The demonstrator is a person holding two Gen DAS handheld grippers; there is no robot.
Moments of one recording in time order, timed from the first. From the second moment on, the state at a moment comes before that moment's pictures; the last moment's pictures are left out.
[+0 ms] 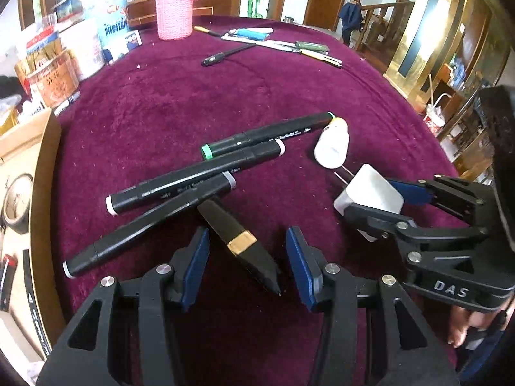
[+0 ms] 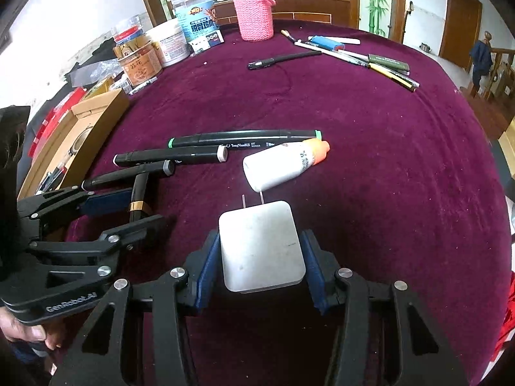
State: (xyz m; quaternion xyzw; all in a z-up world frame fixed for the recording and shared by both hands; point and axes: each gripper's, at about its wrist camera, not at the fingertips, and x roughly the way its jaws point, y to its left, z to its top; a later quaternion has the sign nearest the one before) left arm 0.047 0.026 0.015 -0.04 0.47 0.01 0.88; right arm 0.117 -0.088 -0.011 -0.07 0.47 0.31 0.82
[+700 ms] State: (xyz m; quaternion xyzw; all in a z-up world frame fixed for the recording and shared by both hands) left arm 0.031 0.018 0.016 -0.01 0.45 -0.03 0.89; right arm 0.115 -0.088 -0.012 -0.07 0.46 0.31 0.83
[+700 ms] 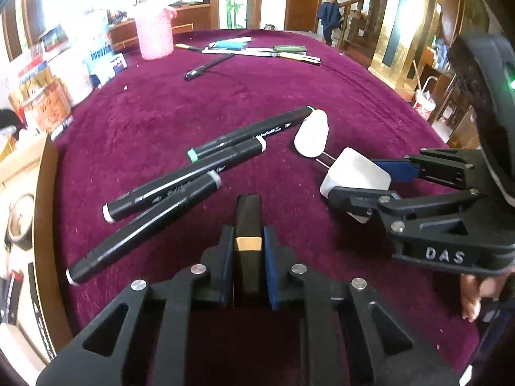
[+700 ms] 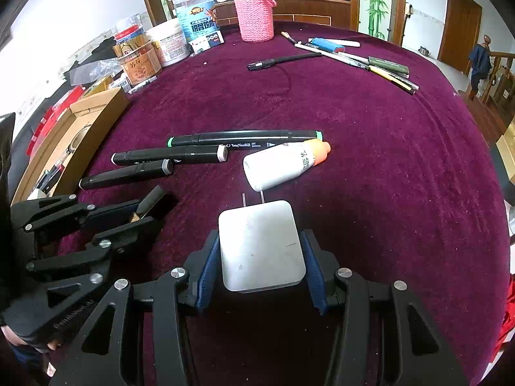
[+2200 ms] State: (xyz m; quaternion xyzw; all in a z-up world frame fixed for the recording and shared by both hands) left arm 0.010 0.034 0.024 -0.04 0.43 -0.03 0.90; right arm 0.095 -0.080 -0.006 -0.07 0.46 0.34 0.82
